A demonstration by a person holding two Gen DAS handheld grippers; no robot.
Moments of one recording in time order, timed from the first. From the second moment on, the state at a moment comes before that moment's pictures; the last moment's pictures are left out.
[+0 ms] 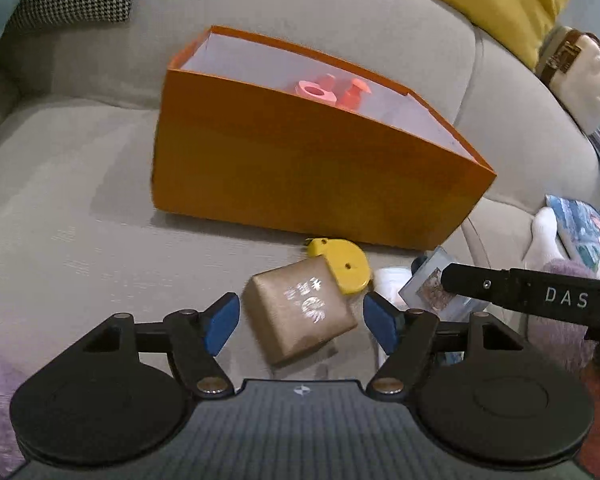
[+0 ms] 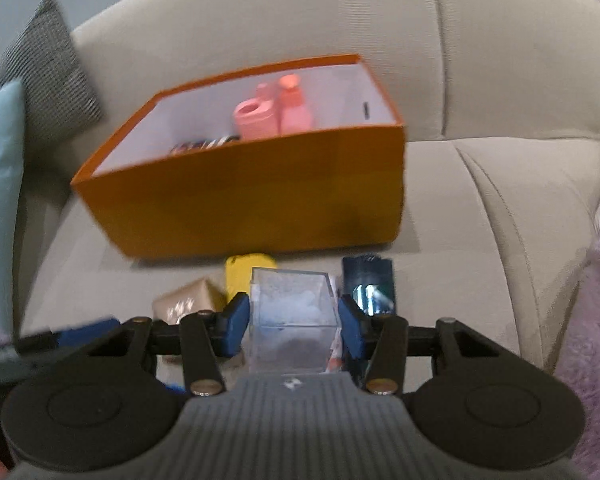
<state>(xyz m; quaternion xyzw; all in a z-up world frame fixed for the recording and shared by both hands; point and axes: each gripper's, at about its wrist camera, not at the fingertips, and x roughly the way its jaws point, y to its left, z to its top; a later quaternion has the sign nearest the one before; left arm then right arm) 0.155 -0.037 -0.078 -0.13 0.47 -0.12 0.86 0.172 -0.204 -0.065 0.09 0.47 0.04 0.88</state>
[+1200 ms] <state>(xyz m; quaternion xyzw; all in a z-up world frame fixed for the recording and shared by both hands) 0.167 -0.039 -0.100 -0.07 0.53 -0.10 0.84 0.191 -0.187 -0.094 0.08 0.51 0.08 0.85</state>
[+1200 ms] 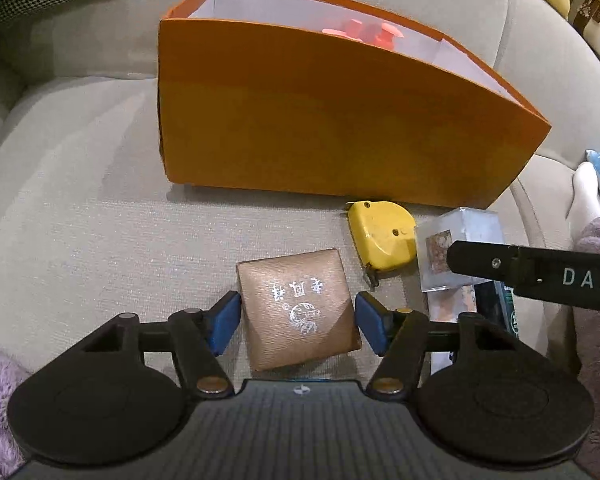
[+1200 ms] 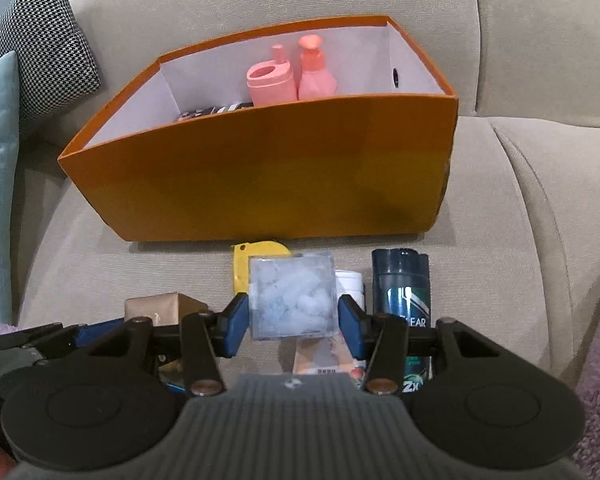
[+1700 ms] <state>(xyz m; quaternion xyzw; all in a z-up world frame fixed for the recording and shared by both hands) 0.161 -0.009 -0.001 -0.12 0.47 -0.17 0.86 0.172 -0.194 -0.028 0.12 0.43 0.10 0.89</state>
